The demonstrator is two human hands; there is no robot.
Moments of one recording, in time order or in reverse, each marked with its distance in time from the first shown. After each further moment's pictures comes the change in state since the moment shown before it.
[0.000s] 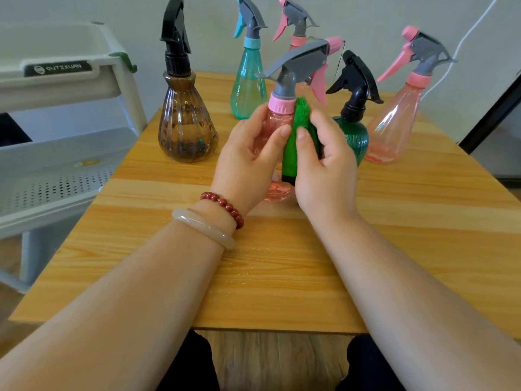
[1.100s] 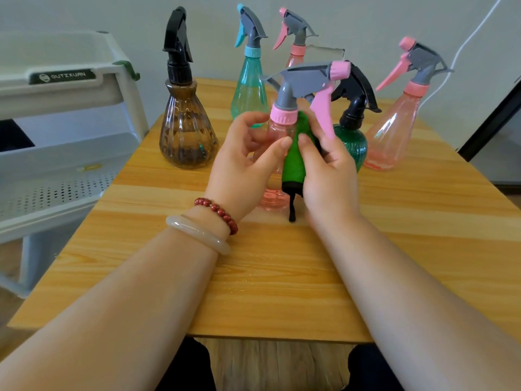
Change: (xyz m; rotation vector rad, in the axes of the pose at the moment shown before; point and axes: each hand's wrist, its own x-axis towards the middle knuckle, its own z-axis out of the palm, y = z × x) left_hand -0.003 0.011 -0.005 -0.178 0.024 -0.061; right_hand 0.007 0.004 -0.002 0.334 -0.007 0.274
